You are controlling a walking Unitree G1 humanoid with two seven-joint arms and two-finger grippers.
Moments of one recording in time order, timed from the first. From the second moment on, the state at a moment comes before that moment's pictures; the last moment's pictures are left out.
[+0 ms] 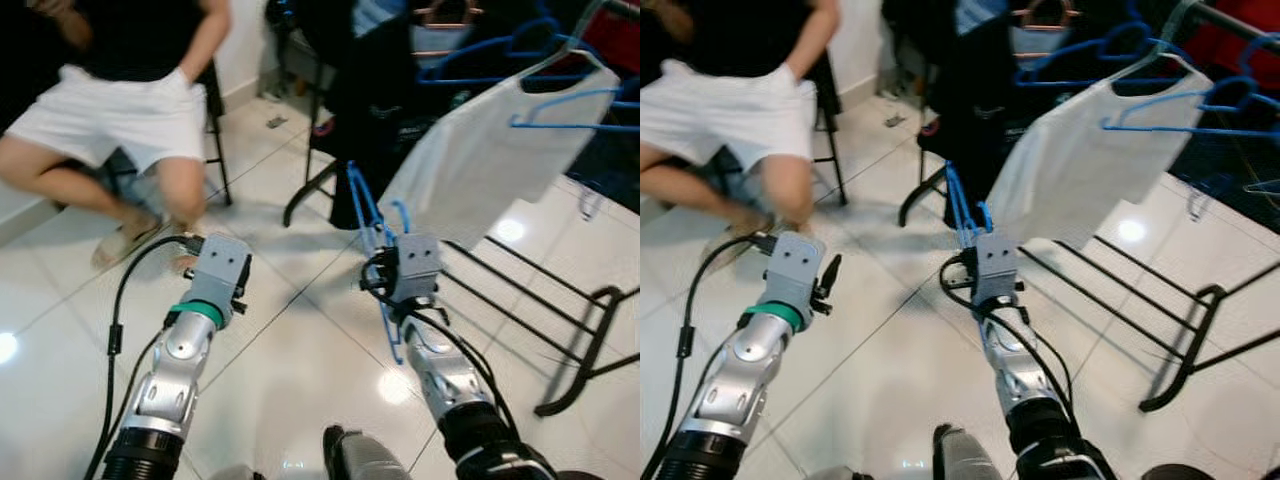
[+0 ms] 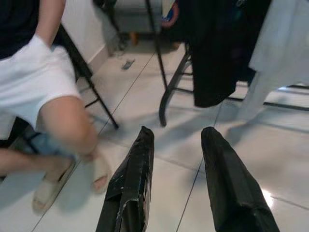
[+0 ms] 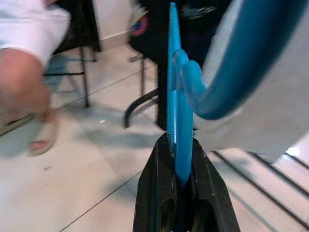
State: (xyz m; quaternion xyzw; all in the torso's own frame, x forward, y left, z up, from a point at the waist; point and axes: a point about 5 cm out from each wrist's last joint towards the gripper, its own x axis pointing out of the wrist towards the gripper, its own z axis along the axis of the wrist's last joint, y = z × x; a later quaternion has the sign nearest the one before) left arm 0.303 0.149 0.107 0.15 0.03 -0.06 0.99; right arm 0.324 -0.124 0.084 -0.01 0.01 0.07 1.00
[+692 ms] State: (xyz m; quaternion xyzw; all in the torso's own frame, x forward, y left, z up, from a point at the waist) left arm 0.304 0.144 0.119 0.09 0.00 -0.08 0.99; right arm 0.324 -0.117 0.090 -0.01 -0.01 0.08 1.00
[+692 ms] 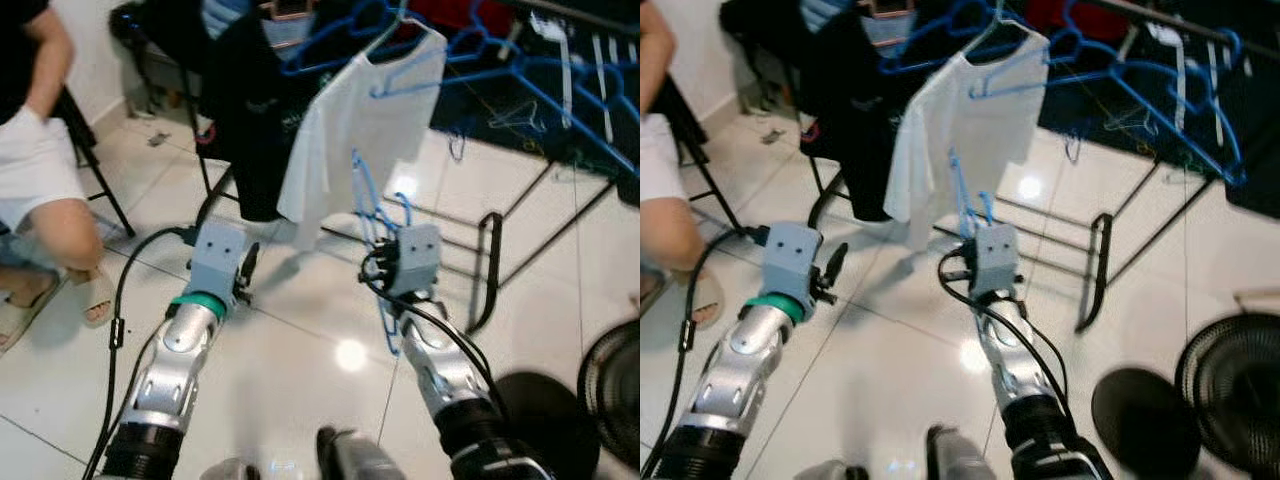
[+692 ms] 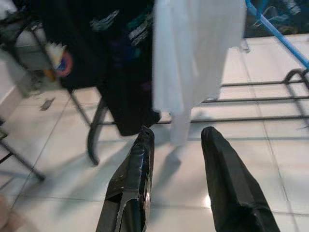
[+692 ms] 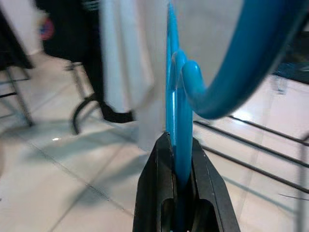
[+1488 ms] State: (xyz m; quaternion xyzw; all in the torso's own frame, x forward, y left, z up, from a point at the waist) left arm 0.307 0.139 0.131 0.08 -0.03 -0.10 0.99; right arm 0.333 -0.128 0.121 0.04 -0.06 0.03 1.00
